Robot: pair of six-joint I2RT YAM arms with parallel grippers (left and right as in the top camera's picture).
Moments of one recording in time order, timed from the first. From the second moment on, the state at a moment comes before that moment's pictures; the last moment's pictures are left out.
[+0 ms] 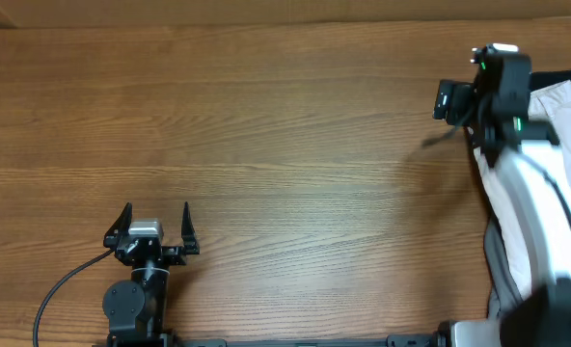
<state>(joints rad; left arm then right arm) 0.07 0.02 0.01 -0.07 0.05 0.01 -0.04 1.57 1.31 -0.58 0.22 0.06</state>
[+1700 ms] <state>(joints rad) 0.07 0.02 0.01 -0.07 0.05 0.01 -0.17 2.15 1.58 -0.75 0.47 0.06</state>
